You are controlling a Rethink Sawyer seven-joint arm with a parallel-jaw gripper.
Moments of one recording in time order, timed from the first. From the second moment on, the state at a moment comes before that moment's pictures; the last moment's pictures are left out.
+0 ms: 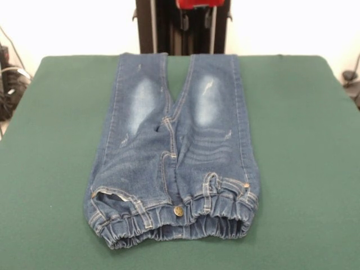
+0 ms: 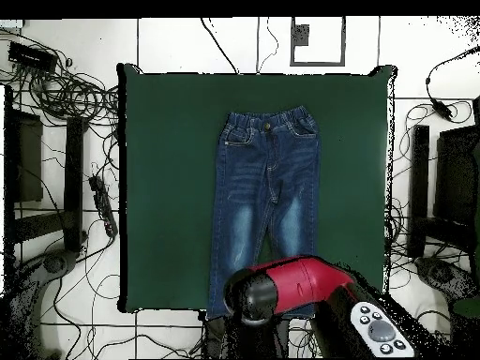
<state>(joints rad) -0.55 -0.81 0.41 2.18 -0.54 0.68 1.95</state>
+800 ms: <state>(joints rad) -0.61 -0.90 0.52 2.15 -0.52 0.68 1.95</state>
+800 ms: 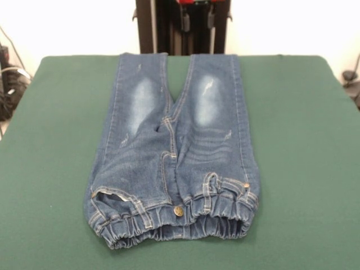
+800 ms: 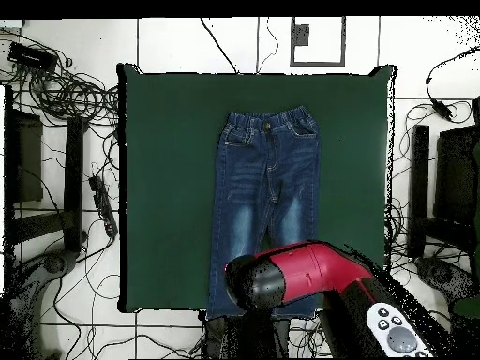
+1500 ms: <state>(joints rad) -0.55 -0.87 0.49 2.01 -0.65 0.57 1.95</state>
